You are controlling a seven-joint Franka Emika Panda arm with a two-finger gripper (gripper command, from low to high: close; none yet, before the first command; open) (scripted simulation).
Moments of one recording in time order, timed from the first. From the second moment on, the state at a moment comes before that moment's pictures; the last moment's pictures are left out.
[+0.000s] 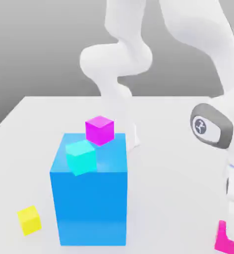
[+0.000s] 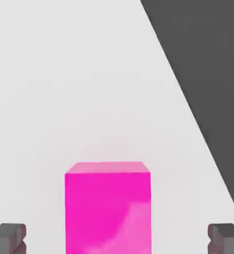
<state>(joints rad) 0.39 0.50 0.11 -2.24 -0.13 2.73 0.24</state>
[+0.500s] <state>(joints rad) 0.32 0.29 0.11 -2.27 -0.10 2.56 0.18</state>
